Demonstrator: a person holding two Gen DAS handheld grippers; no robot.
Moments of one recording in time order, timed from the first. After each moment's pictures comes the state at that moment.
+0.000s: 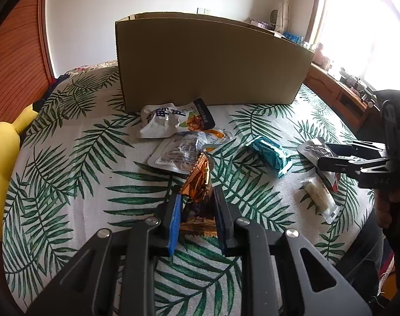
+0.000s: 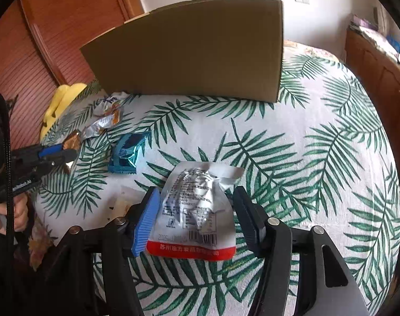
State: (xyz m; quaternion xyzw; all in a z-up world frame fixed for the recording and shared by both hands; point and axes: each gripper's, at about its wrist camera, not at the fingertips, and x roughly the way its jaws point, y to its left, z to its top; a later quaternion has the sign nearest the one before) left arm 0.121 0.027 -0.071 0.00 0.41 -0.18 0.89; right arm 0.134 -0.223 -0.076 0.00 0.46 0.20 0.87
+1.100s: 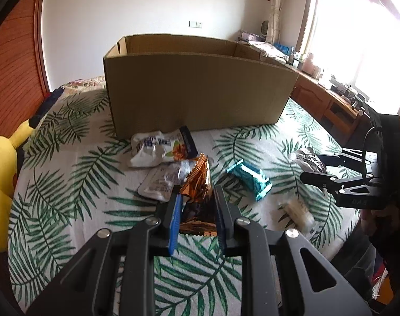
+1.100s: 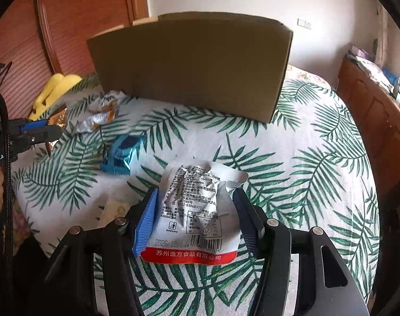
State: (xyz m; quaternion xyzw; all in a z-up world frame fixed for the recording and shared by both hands) left arm 0.119 0.019 -0.041 0.00 0.37 -0.20 0.91; right arm 0.124 -0.215 -0.069 -0.06 0.42 0.18 0.89
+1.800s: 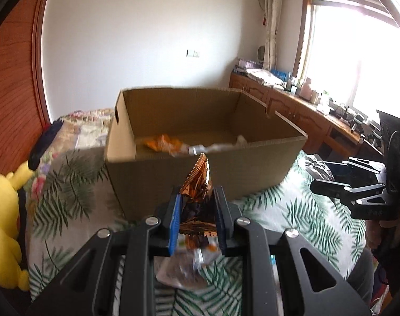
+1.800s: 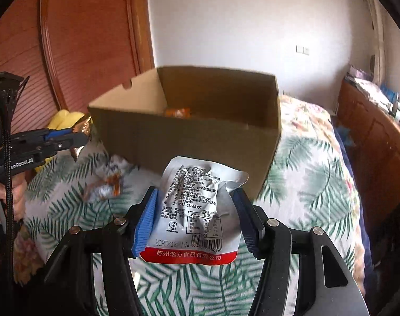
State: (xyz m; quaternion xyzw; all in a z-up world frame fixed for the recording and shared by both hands) left arm 0.183 0.023 0.020 -0.01 0.30 -0.20 0.93; right arm 0.167 -0.213 0.007 -0.05 0.34 0.19 0.92
